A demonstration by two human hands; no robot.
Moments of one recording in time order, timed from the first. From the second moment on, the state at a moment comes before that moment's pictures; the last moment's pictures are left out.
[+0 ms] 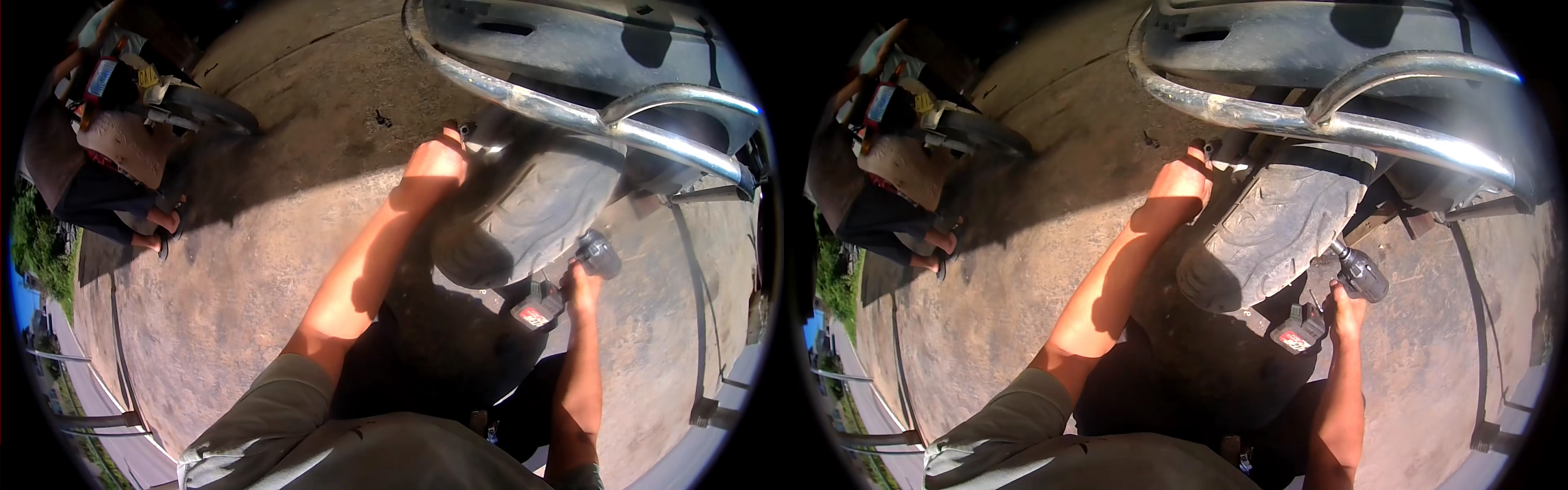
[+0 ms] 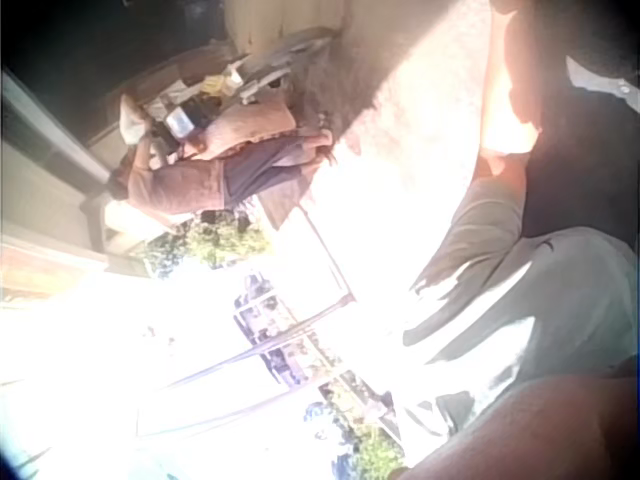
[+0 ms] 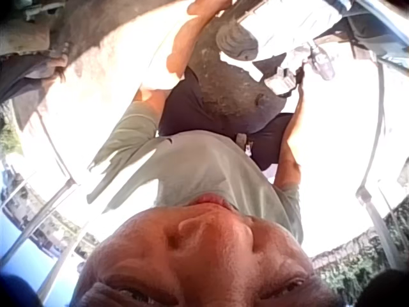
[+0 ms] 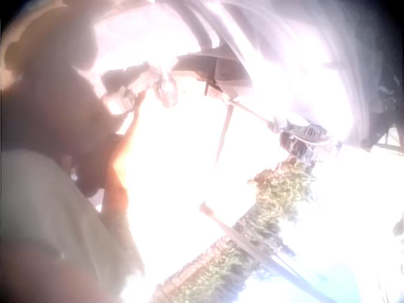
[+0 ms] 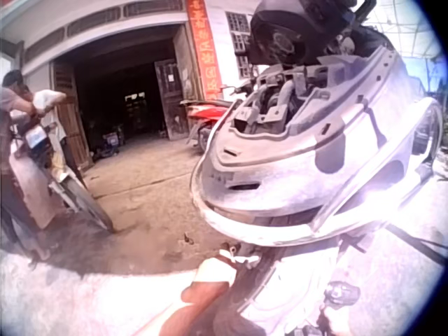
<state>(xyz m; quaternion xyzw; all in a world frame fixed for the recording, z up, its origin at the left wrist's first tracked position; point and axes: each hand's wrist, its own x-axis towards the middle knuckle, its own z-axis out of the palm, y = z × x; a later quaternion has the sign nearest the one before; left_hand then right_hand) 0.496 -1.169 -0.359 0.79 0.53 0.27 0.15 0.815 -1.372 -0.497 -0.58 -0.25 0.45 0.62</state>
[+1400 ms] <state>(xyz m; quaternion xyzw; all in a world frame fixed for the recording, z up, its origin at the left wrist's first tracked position) 0.494 -1.178 -0.336 0.78 0.54 0.24 0.22 0.824 -1.376 -0.502 -0.62 -0.23 0.45 0.60</state>
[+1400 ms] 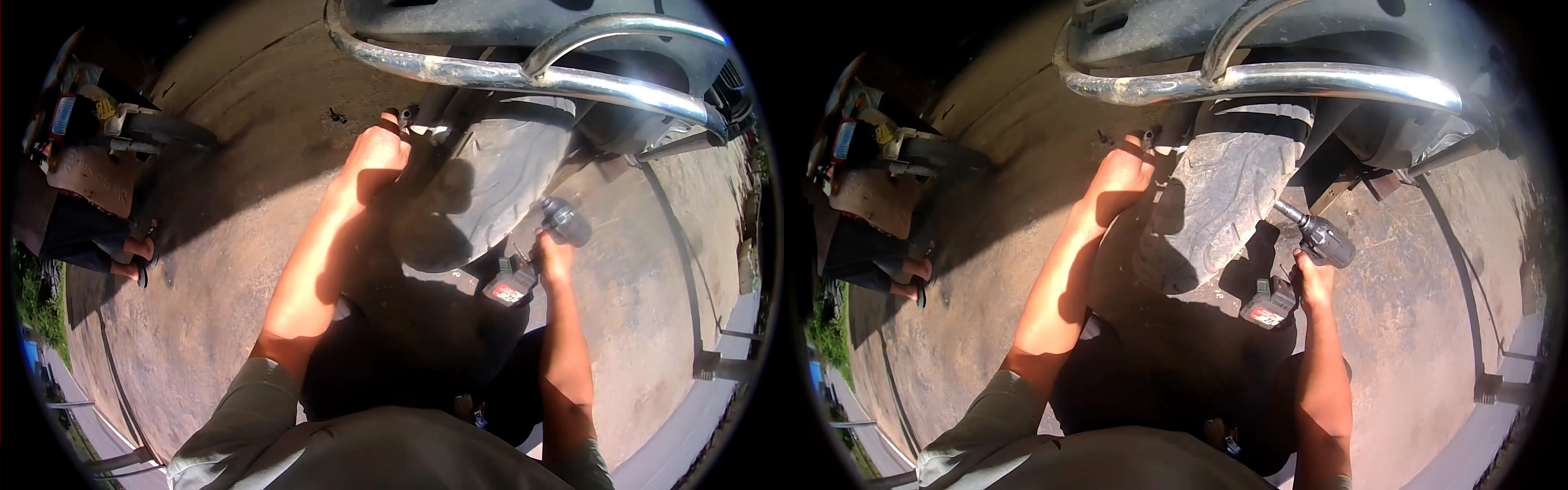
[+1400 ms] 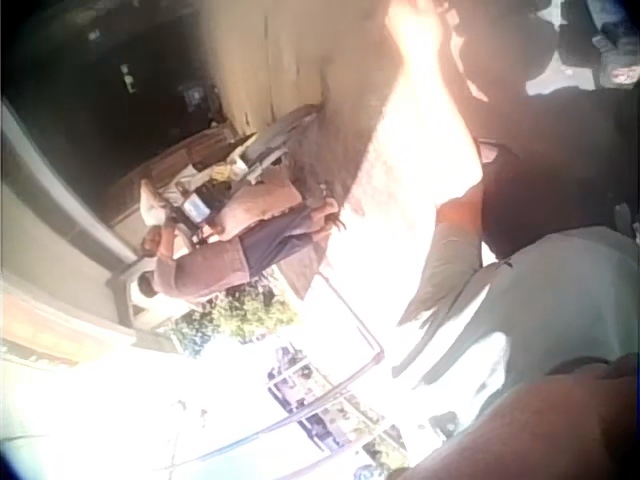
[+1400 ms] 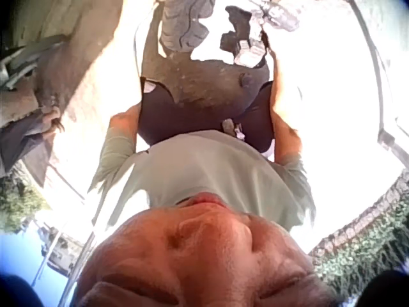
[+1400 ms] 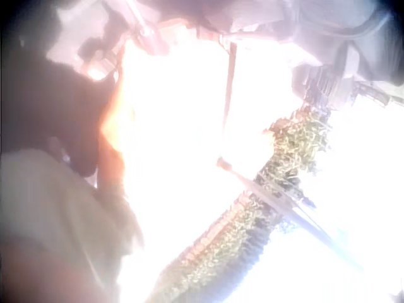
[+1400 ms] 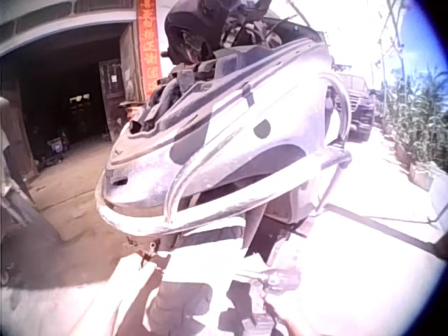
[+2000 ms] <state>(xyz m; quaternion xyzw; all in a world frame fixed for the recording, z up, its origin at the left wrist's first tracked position) 0.462 -1.185 -0.365 0.78 0.52 0.25 0.23 0.782 -1.370 -0.500 -0.76 -0.21 0.20 0.58</state>
